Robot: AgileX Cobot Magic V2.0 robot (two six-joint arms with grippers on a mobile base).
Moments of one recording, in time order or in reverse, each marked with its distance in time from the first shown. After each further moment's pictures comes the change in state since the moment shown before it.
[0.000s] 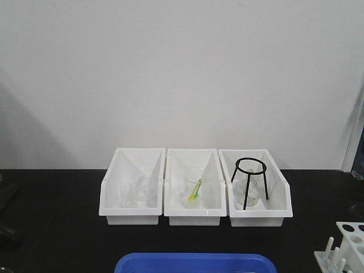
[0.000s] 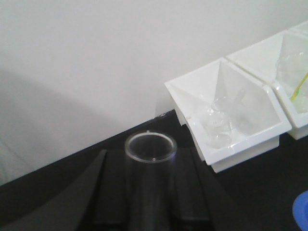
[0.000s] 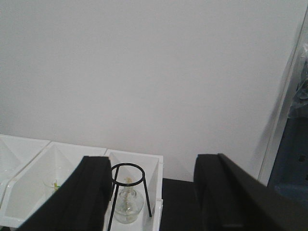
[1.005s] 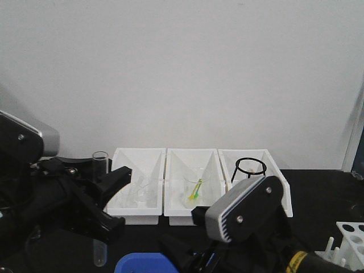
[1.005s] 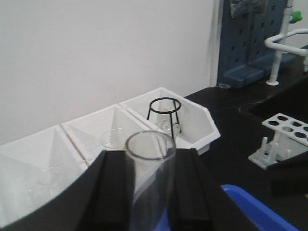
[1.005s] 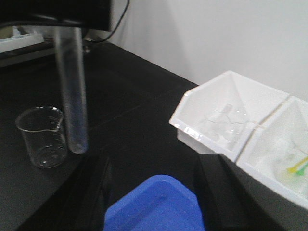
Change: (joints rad) left arm -0.487 0.119 -0.211 -0.266 0.050 -0.036; right arm 0.712 0.375 0.000 0.001 -0.150 0.045
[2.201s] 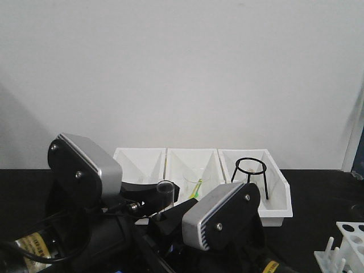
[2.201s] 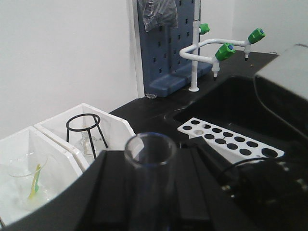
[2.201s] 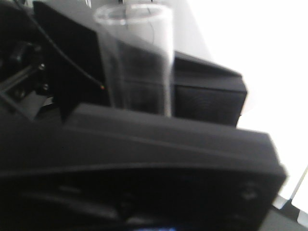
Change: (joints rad) left arm -0.252 0.039 0.000 -0.005 -0.084 -0.012; right arm 0.067 0.057 0.000 -0.002 -0.174 0.086
